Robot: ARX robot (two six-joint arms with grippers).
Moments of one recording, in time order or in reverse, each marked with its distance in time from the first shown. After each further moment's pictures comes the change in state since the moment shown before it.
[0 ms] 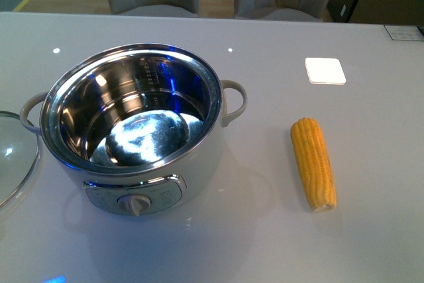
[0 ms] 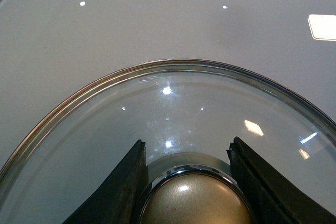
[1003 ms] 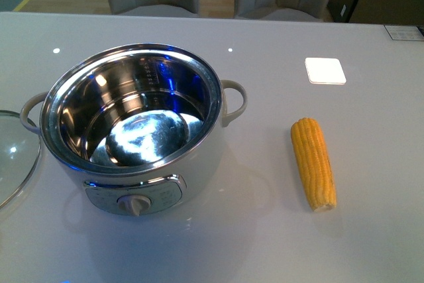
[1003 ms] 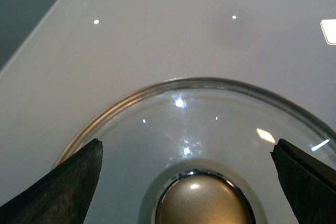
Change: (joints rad) left arm -0.002 -0.097 -0.082 0.074 -0.023 0.032; right arm 0.000 0.000 0.000 0.000 0.000 0.000
